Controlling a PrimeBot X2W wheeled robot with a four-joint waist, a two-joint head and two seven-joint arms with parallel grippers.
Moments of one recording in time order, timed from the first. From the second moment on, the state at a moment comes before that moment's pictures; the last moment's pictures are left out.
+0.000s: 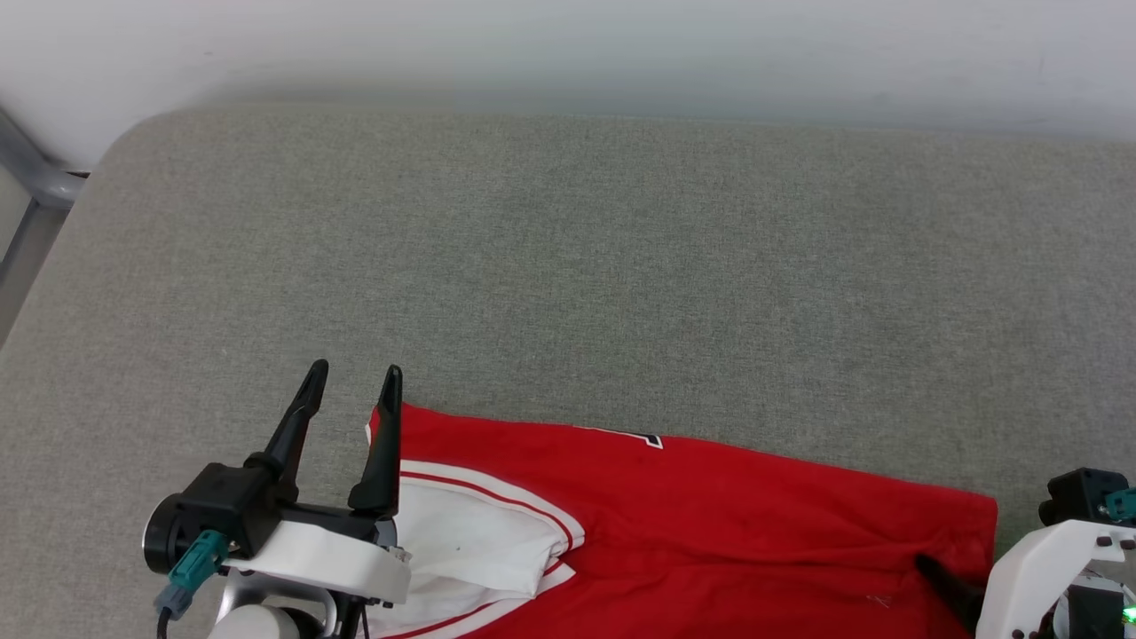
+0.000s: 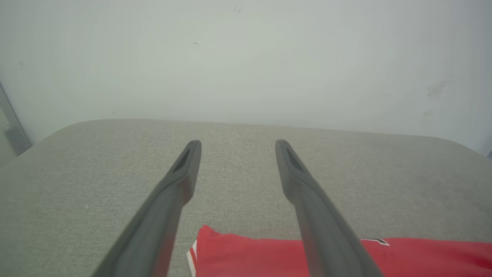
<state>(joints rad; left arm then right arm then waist) -0.08 0.32 -0.29 -0.04 -0.45 0.09 -0.26 0.02 -0.16 -0.14 0.09 0.42 0.13 0.78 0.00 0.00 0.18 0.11</state>
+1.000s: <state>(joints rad) -0.01 0.32 -0.28 0.03 -0.39 0.08 -0.26 0.01 -0.26 -0.38 0.07 0.43 0.13 0.84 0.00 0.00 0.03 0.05</state>
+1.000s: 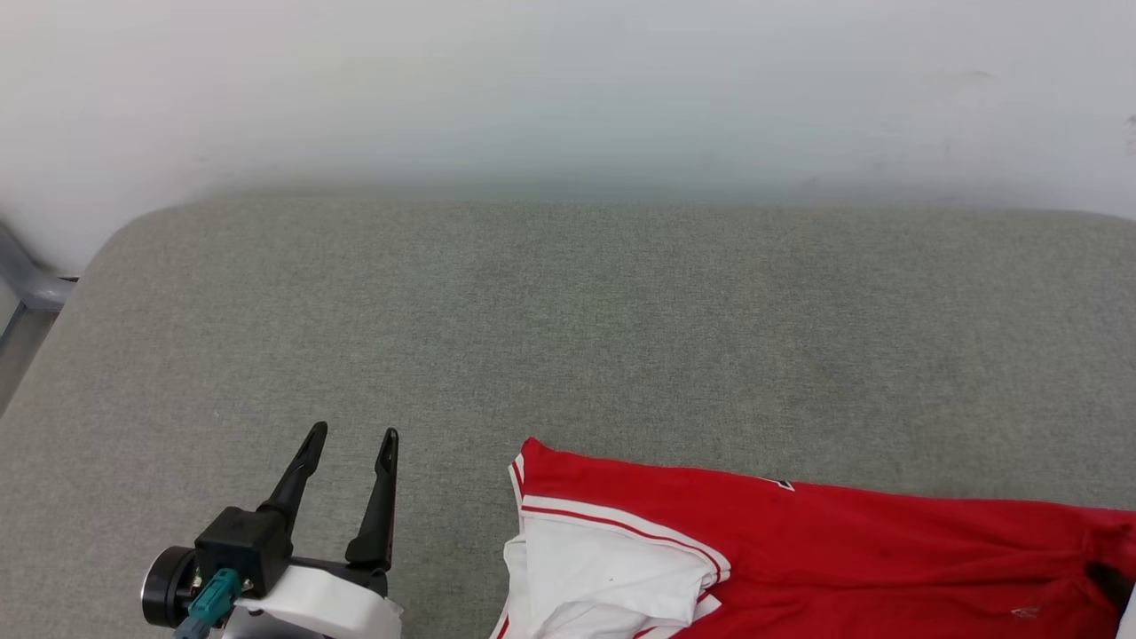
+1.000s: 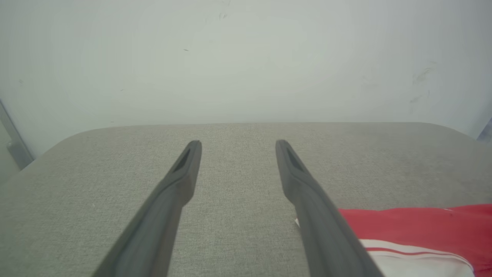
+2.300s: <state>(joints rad) -0.10 0.27 -0.31 0.06 -0.40 0.05 -0.26 -0.24 -0.05 0.24 0.36 1.42 0.13 0.78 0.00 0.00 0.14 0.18</state>
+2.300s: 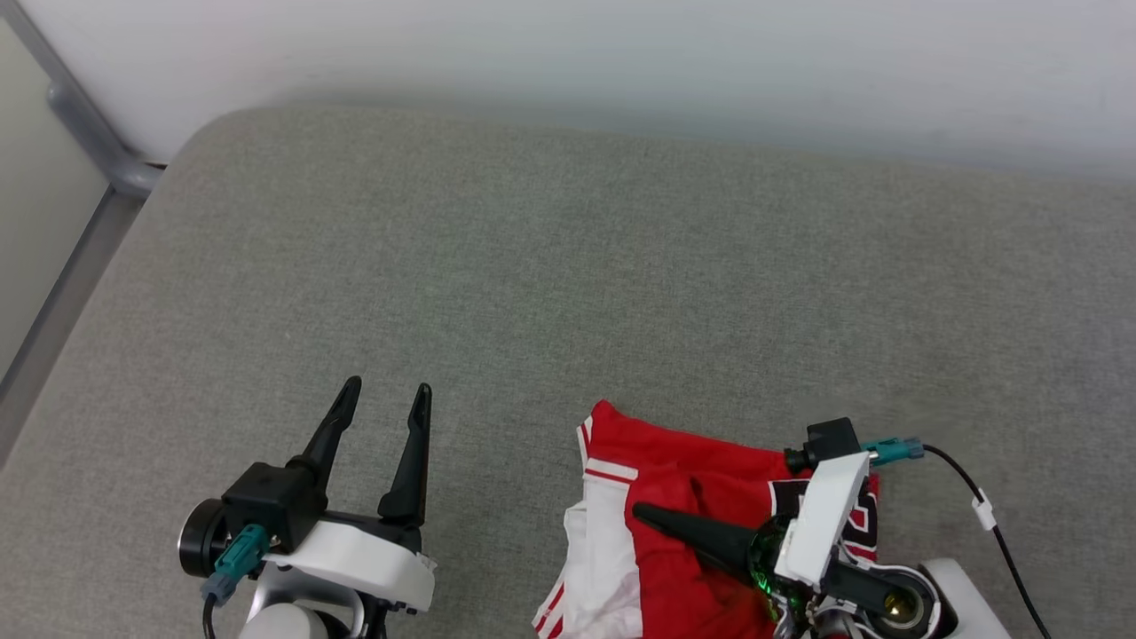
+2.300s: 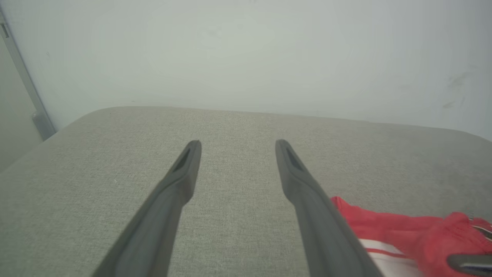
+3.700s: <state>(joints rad) 0.00 0.29 -0.24 0.09 -0.38 0.09 -0.26 0.01 -0.18 -0.09 -0.05 0.35 0.13 0.02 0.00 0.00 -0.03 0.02</state>
